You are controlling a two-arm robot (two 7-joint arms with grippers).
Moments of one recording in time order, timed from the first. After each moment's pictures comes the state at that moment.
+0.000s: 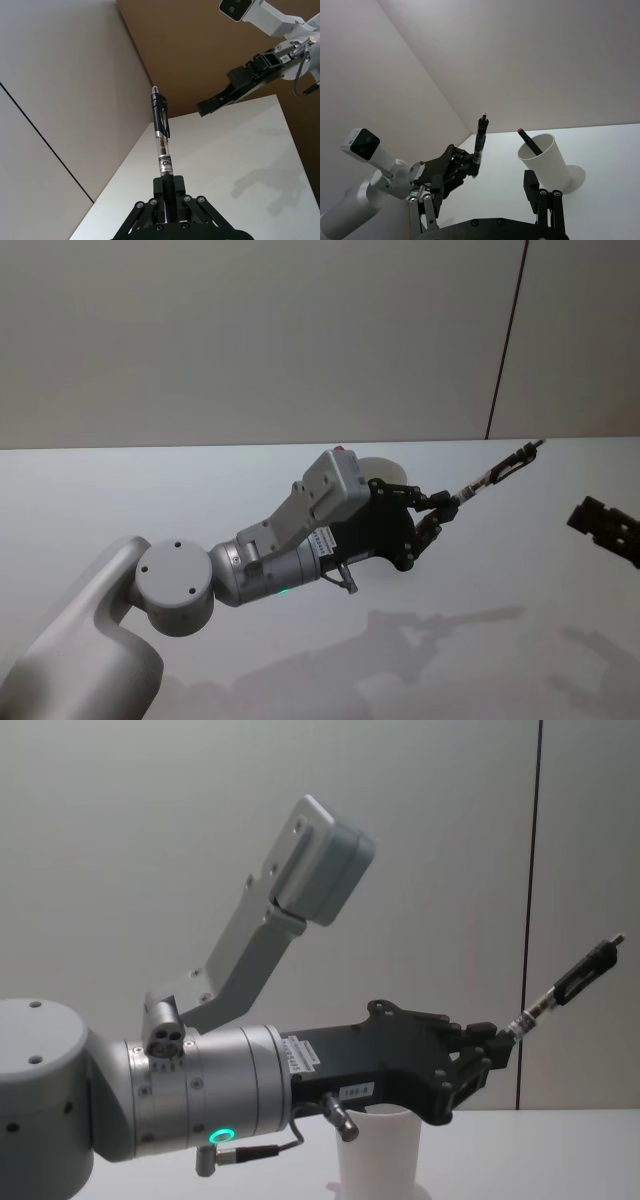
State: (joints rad) left arm -0.43 0.25 0.49 -1.27 -0.12 -0.23 -0.74; right arm 0.00 0.35 0.17 -1.52 0.73 0.45 1.03
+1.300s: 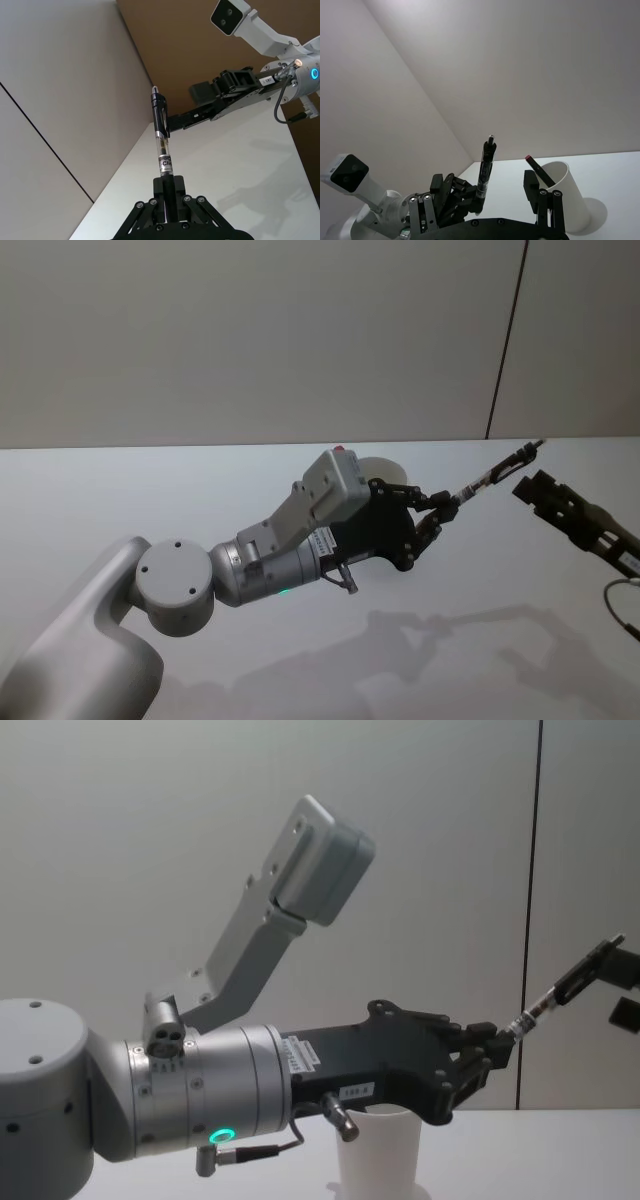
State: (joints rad) left arm -0.43 0.25 0.49 -1.27 -0.12 -0.23 -0.74; right arm 0.05 0.26 0.04 -1.47 0.81 0.27 0.91
